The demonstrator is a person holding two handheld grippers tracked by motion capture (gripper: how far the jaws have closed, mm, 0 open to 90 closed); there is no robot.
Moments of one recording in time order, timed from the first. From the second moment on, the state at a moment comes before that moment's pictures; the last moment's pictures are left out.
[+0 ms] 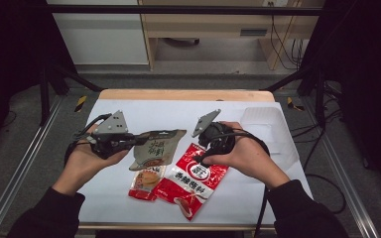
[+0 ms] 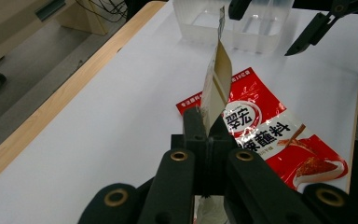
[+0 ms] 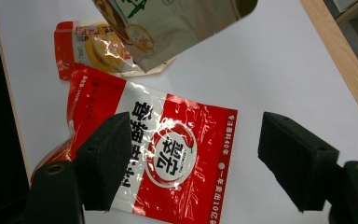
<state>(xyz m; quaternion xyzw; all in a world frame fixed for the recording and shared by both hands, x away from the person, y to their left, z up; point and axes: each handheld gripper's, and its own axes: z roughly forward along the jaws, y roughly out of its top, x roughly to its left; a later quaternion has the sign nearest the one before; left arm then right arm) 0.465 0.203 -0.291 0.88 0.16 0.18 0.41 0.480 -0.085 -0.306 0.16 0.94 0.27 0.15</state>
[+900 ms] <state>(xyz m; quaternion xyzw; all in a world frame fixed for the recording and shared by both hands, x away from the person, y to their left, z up) 0.467 0.174 -0.304 0.89 0.14 0.15 0.41 0.491 -0.079 -0.315 0.13 0.94 0.26 0.16</state>
